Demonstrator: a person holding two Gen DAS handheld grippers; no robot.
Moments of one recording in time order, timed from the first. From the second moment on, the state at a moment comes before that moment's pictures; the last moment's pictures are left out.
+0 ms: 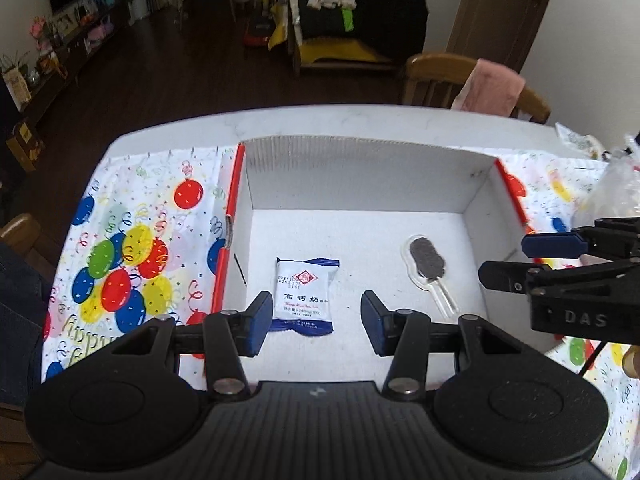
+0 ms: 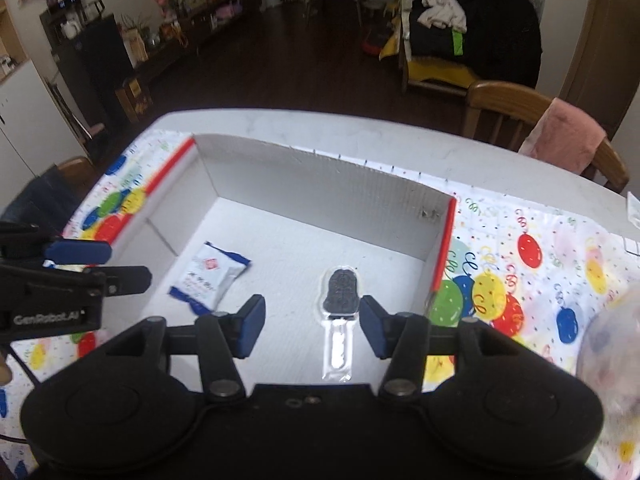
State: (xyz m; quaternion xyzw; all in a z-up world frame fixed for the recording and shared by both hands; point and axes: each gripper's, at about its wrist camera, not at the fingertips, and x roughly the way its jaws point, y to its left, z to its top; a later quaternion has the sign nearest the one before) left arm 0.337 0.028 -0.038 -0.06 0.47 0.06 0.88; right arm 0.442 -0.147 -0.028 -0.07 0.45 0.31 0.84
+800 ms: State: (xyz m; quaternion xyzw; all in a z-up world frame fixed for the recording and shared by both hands) left arm 0.175 0.018 0.011 -0.06 0.39 0.04 0.92; right arm 0.276 -0.189 0.017 0.01 0.38 0.31 0.87
